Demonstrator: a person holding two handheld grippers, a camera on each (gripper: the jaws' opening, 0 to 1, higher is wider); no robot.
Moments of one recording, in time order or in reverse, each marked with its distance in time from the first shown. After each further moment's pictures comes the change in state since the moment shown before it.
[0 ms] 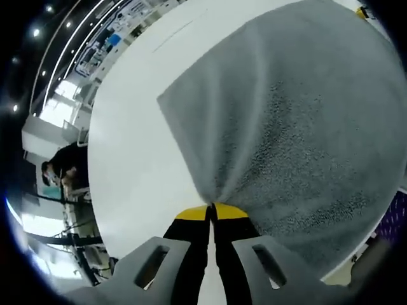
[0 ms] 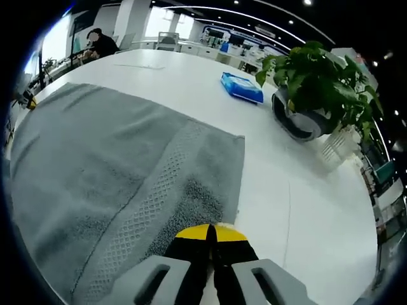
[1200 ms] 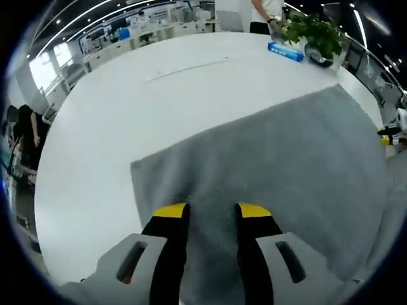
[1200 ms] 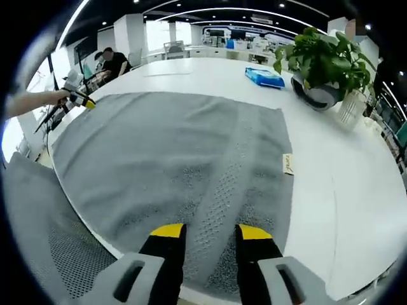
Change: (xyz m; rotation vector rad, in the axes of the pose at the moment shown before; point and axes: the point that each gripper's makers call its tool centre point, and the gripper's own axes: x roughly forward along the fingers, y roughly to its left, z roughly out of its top) left arm 0.036 -0.006 0.124 -0.327 -0.274 -0.326; right arm -0.073 0.098 -0.046 0.236 -0.014 0.227
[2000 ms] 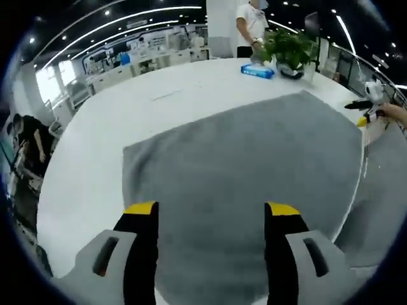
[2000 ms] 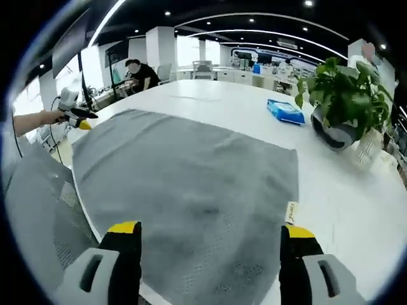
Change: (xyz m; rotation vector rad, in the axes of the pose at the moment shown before) left arm -0.096 -0.091 -0.046 -0.017 -0.238 0.011; right arm 0.003 0.009 0.062 -0.167 -0.149 0.154
